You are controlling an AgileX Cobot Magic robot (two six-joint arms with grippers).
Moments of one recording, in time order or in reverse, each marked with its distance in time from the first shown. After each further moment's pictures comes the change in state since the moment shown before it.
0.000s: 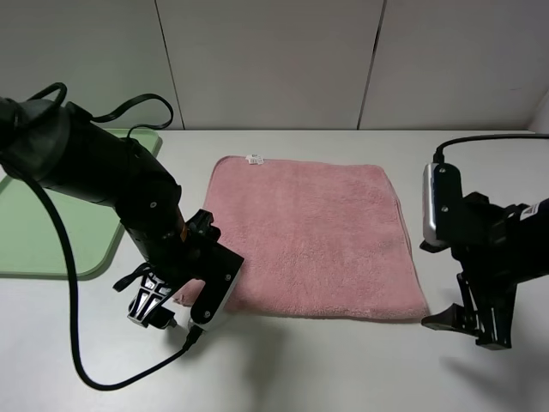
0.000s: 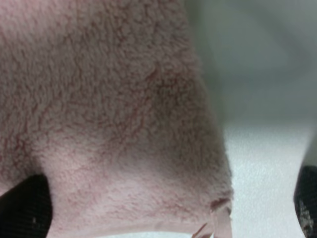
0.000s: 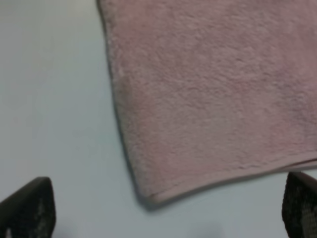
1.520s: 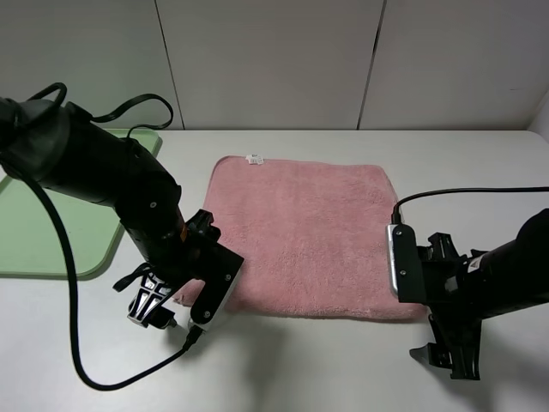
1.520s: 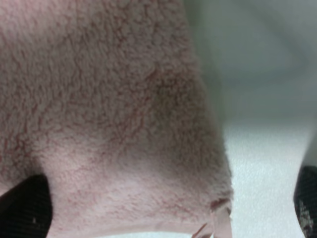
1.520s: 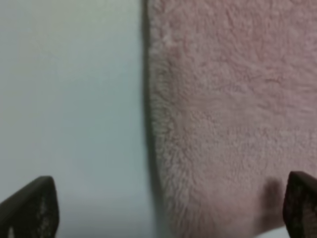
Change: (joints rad) left arm 0.000 0.000 0.000 0.000 -0.002 0.000; right arm 0.142 0.289 0.086 -0.006 -0.349 -0.050
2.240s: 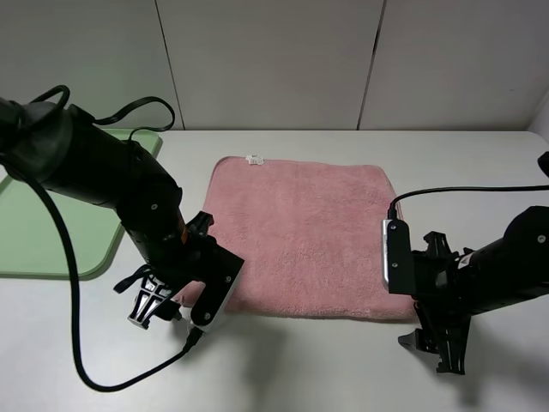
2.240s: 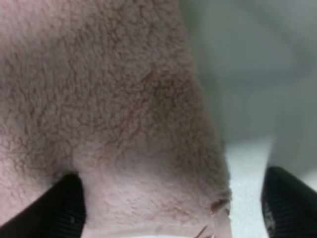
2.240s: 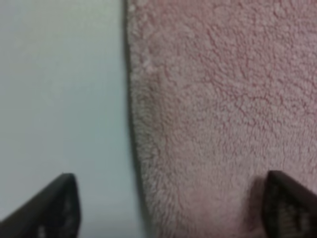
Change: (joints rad) left arm 0.000 0.003 0.000 0.000 -0.004 0.000; right arm 0.005 0.070 -0.018 0.037 -0.035 0.026
